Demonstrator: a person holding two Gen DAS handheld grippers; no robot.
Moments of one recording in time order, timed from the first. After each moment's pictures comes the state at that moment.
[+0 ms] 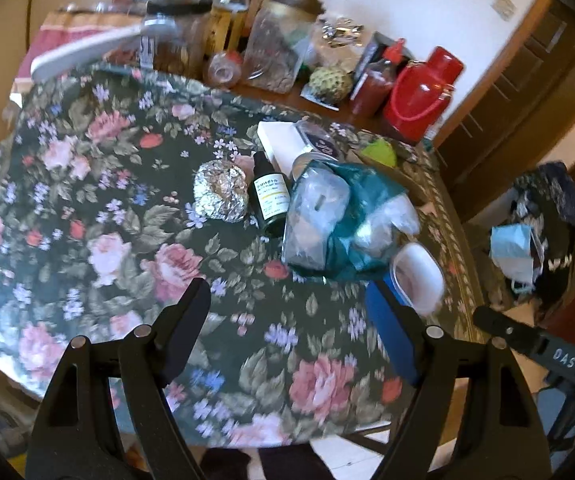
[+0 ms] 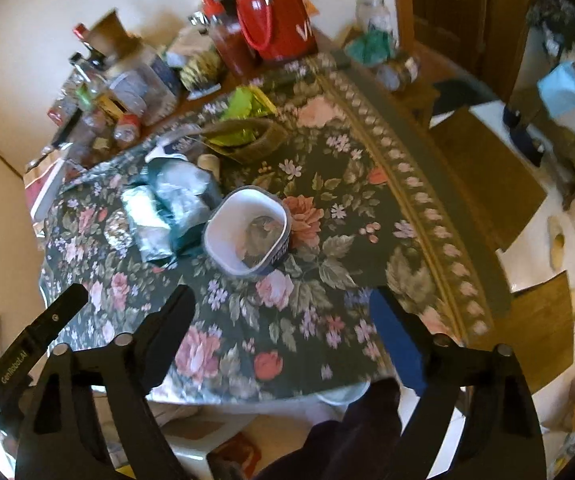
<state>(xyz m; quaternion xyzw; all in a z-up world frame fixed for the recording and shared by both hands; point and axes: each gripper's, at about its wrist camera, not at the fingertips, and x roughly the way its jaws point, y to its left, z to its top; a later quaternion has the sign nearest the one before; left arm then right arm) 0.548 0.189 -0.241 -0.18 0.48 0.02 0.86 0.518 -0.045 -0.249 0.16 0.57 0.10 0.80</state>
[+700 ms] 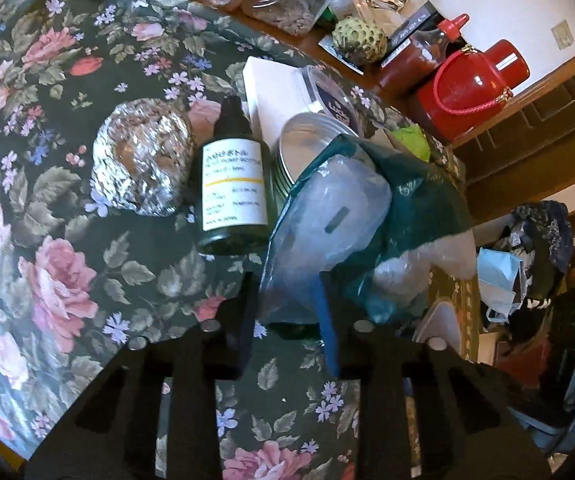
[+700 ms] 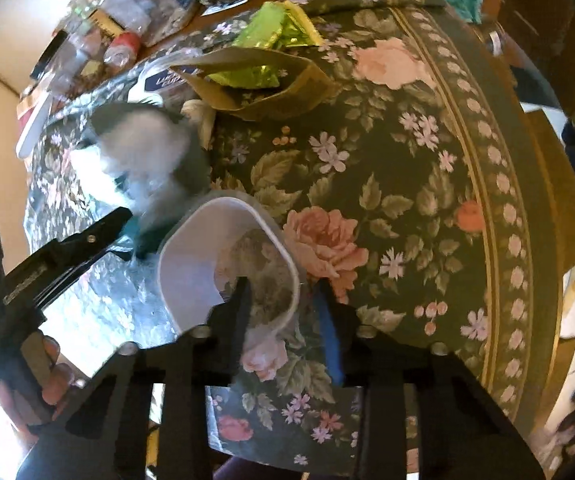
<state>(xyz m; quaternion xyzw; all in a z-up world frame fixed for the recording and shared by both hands) 0.622 0.177 -0.314 -0.28 0.52 0.01 0.81 0.584 -0.023 -0.301 0.06 0.64 0.20 0.74</state>
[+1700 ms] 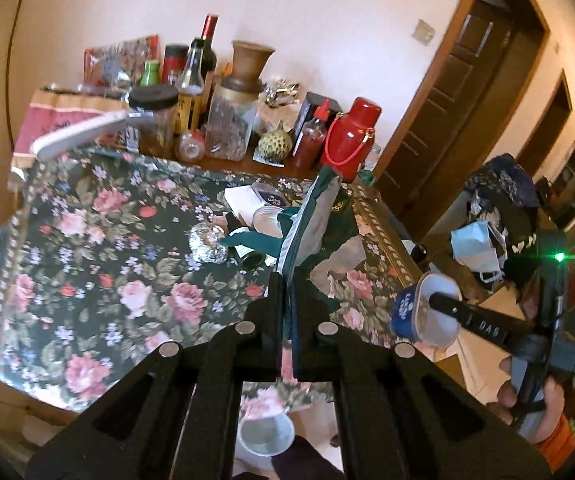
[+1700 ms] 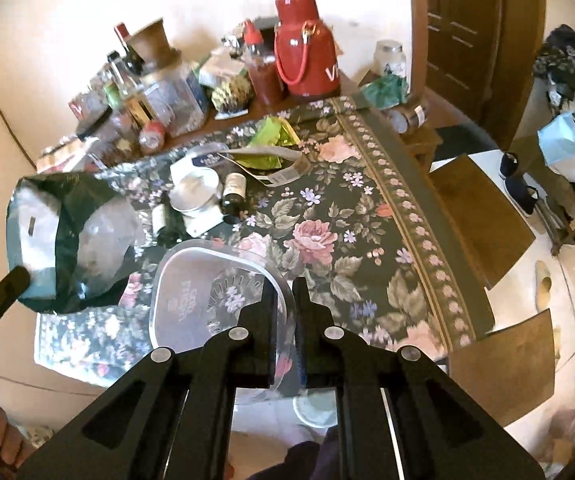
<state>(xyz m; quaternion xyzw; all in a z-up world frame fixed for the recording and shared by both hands) 0.460 0.199 -0.149 -0.12 0.38 -0.07 0.92 0.460 -0.026 -0.198 0.11 0.48 0.10 0.86</state>
